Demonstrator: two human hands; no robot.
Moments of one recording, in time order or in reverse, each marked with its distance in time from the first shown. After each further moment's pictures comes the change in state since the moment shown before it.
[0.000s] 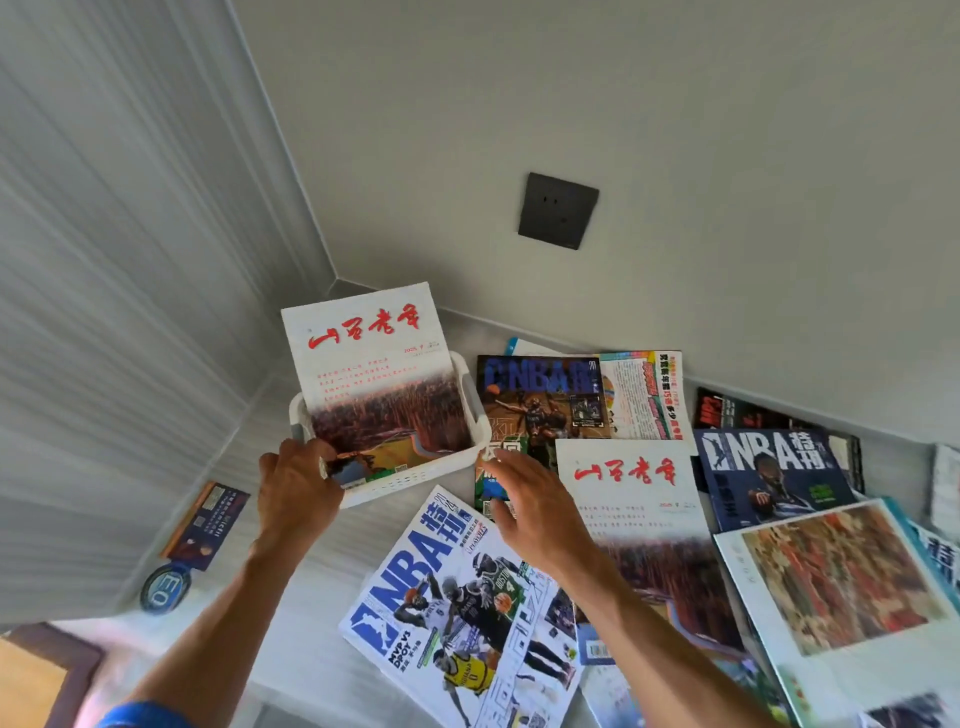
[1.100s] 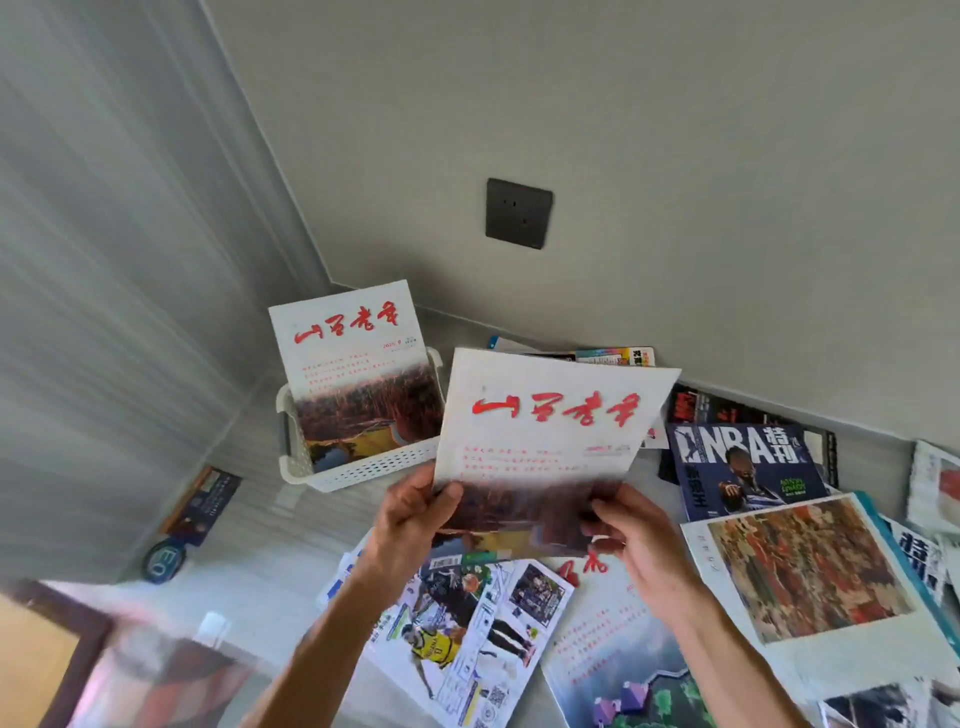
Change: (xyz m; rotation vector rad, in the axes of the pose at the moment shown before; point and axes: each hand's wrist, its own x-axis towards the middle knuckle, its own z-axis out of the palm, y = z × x) left_hand -0.143 0.153 0.047 -1.313 -0.536 0.186; right_hand -0.143 0.119 -0.083 1.231 0.197 0.799
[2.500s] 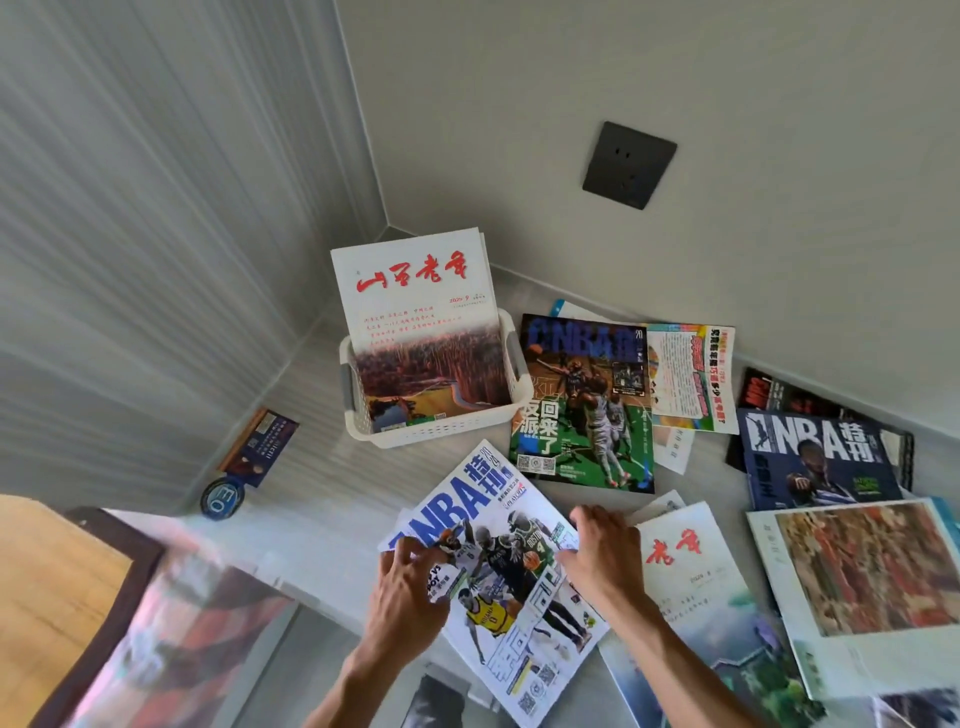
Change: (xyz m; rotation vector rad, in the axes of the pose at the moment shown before) left_hand -0.080 -0.108 -0.130 1.119 0.173 -0.238; right_hand 0.009 0.065 0.146 -1.509 -0.030 -0.225
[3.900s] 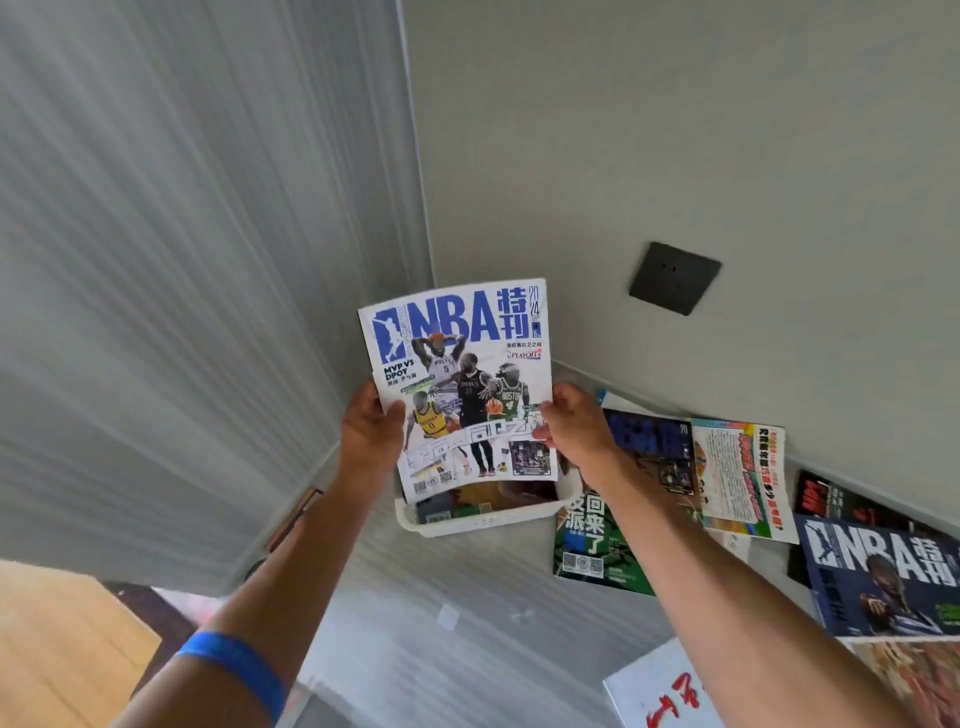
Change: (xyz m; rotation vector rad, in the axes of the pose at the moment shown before) left_hand 0.136 0.075 -0.210 -0.998 0.564 -0.010; right_hand 0.114 -0.118 -0.168 0.994 0.073 -0.139
